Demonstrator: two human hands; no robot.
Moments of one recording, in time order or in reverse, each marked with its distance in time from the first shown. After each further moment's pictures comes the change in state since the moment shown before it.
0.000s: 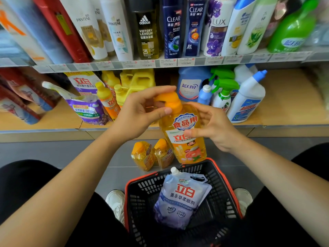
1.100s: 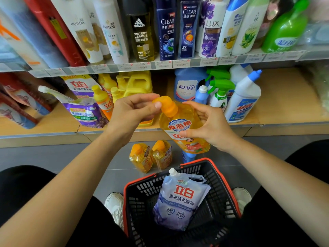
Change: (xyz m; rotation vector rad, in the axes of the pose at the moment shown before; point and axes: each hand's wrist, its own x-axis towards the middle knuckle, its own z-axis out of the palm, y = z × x) left_hand 0.002 -0.012 0.003 -0.333 0.231 -0.337; right_hand 0.002 0.008 -0.003 -0.138 0.086 -0.080
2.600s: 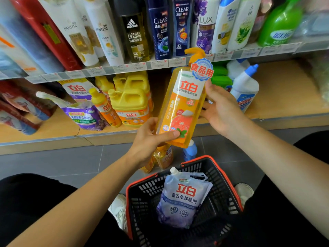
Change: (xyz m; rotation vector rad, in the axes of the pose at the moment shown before) left_hand -0.020 -0.063 0.035 -0.060 -0.101 -0.277; right_hand 0.024 -0.026 -0.019 0.687 0.324 0.331
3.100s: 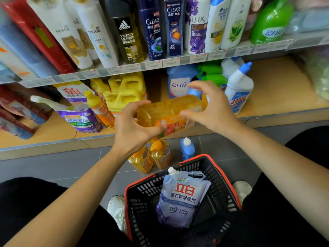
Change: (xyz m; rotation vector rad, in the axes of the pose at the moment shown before) left_hand -0.005 0.038 -0.014 0.690 0.360 0.450; right_hand -0.003 0.007 -0.019 -1.103 -0.046 -0.622
